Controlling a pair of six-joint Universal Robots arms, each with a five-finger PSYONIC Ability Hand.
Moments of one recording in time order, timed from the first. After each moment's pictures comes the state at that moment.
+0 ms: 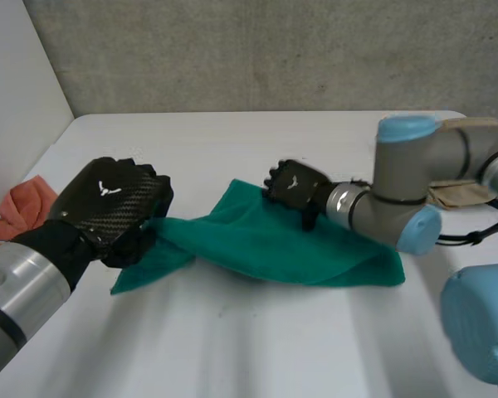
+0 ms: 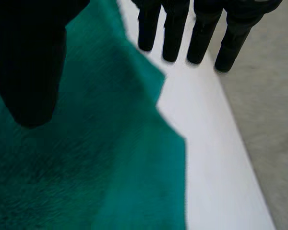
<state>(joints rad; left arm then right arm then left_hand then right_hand) 4.34 -1.38 -1.88 3.11 -1.29 3.50 2.00 -0.49 0.58 0.33 1.03 2.17 1.16 1.20 1.19 1.20 0.99 0.42 0.42 0.41 0.41 0.23</state>
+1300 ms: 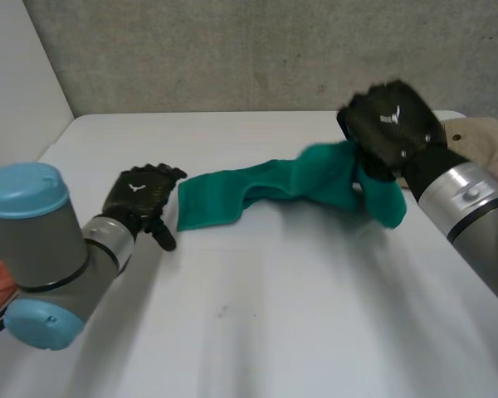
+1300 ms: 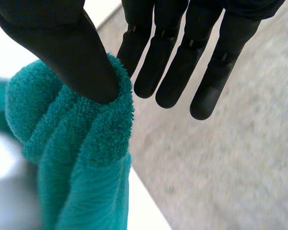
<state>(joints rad) 4.31 -1.98 -1.64 3.39 -1.52 3.30 1.88 -1.45 1.70 -0.37 1.16 2.67 0.21 0.21 0.22 0.21 0.05 1.12 1.18 1.19 1.20 1.00</state>
